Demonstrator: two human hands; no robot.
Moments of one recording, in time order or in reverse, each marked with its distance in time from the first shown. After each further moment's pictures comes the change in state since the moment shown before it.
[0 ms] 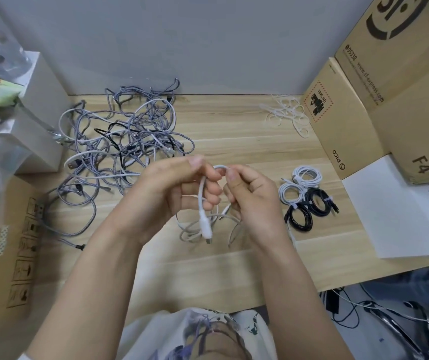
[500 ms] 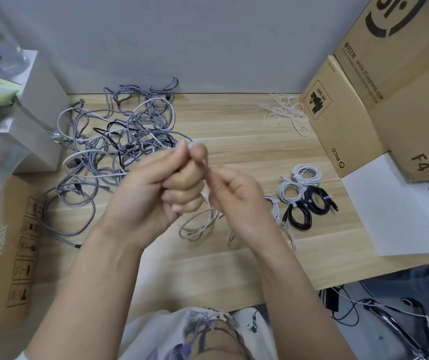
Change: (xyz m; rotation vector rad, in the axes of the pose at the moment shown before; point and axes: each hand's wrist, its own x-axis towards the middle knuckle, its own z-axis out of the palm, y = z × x) left_hand -0.001 0.006 -0.002 -0.488 -0.331 0.015; right_hand -0.002 0.001 0.006 -0.304 -0.172 -0.158
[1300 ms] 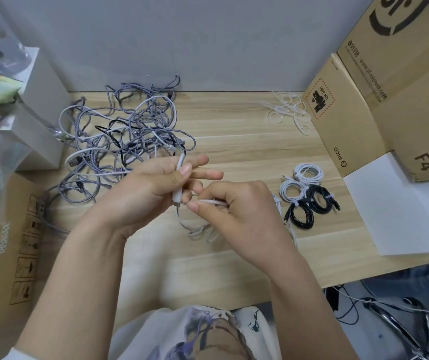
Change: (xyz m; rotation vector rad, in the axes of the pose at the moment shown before) left_hand -0.005 0.003 -0.018 0.517 0.371 -0.109; right_hand -0.015 -0.019 -0.002 -0.467 -0.039 -0.090
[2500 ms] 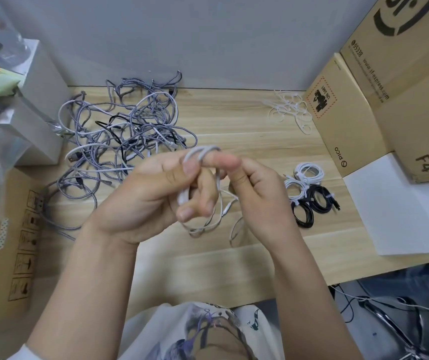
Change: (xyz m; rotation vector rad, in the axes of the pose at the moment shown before) left_hand -0.010 0.007 0.010 -0.244 -0.475 0.223; right_hand 0.010 0.010 -0.003 0.284 0.160 0.069
